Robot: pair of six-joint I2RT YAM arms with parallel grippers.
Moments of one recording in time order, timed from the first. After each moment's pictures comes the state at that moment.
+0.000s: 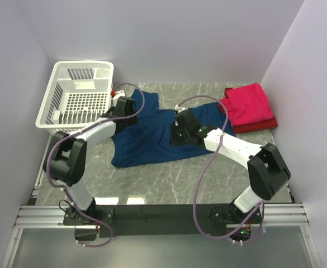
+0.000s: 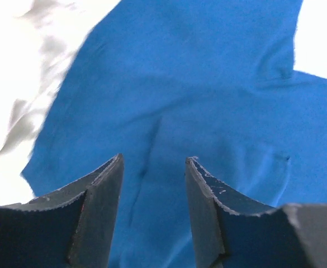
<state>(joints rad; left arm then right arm) -0.41 1.68 1.11 -0.18 -0.33 -0.61 0.67 1.58 1.08 -0.35 0.04 0.45</state>
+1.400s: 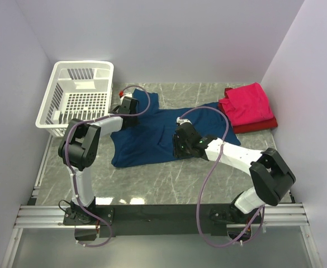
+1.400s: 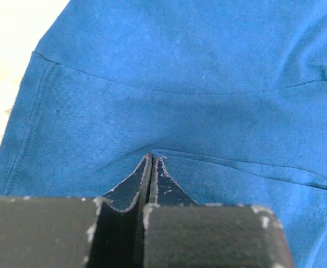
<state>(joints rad) -0.38 1.96 1.24 -0.09 -0.24 -0.49 0.73 1.50 0.89 -0.32 0.09 0.51</state>
